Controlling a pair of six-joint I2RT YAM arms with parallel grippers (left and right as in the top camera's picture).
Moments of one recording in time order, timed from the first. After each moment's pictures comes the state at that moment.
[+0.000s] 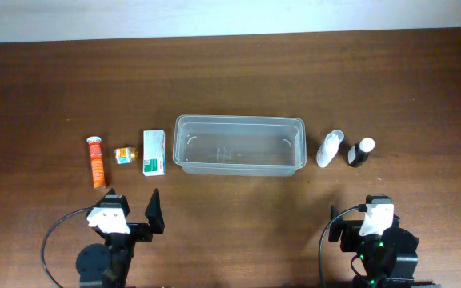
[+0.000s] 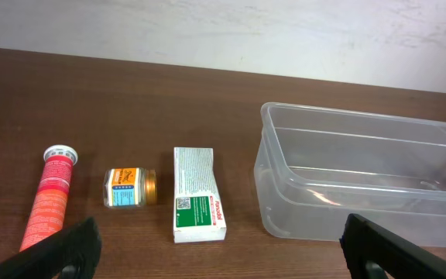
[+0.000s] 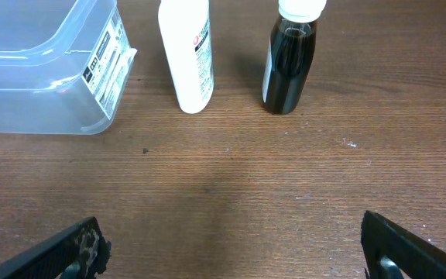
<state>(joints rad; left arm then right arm) 0.02 0.01 0.10 -0.29 0.14 -0.13 -0.10 0.01 0.19 -0.75 -0.09 -0.02</state>
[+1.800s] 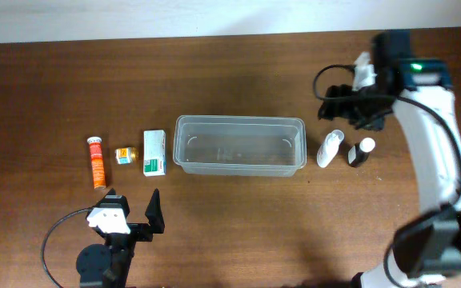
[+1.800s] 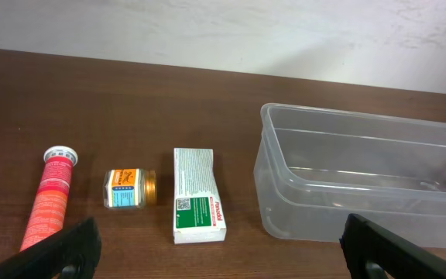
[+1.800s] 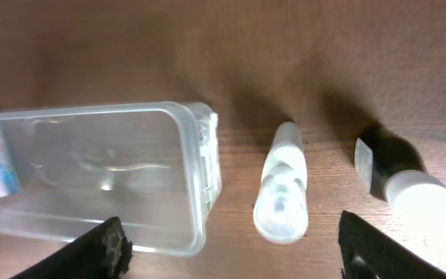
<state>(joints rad) 0.02 0.01 0.10 -0.29 0.14 -0.13 0.00 1.78 1.70 -1.26 -0.23 0.21</state>
